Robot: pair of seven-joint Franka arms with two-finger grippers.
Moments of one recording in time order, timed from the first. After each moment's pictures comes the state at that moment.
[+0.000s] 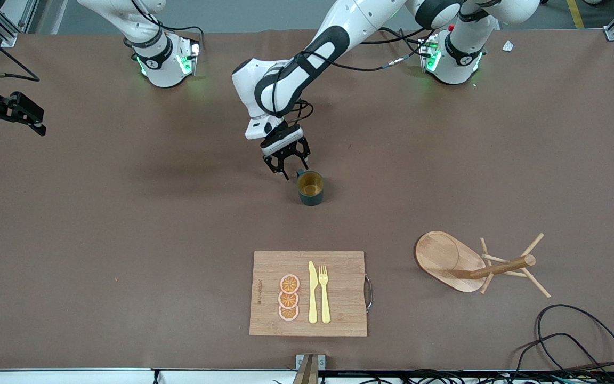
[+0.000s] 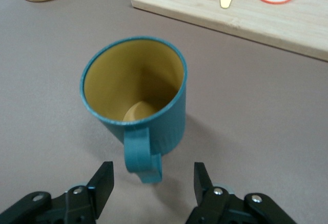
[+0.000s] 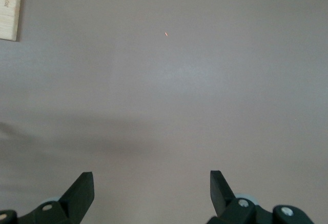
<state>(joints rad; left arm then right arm) -1.01 0.89 -0.19 -1.35 0.90 1.92 -2.08 -0.13 -0.21 0.05 -1.86 -0.04 1.74 -0.21</state>
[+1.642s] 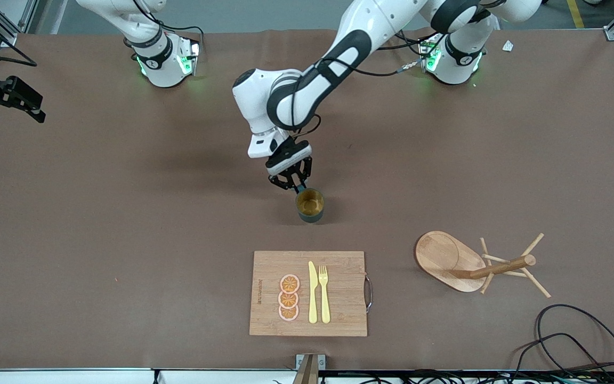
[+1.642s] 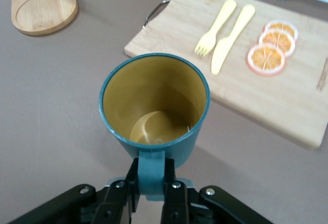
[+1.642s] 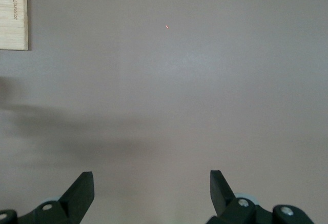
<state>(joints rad) -0.87 0.83 -0.19 -1.25 0.81 1.93 -1.91 -0.08 -0.20 0.05 -1.74 -0.04 1.59 -0.07</state>
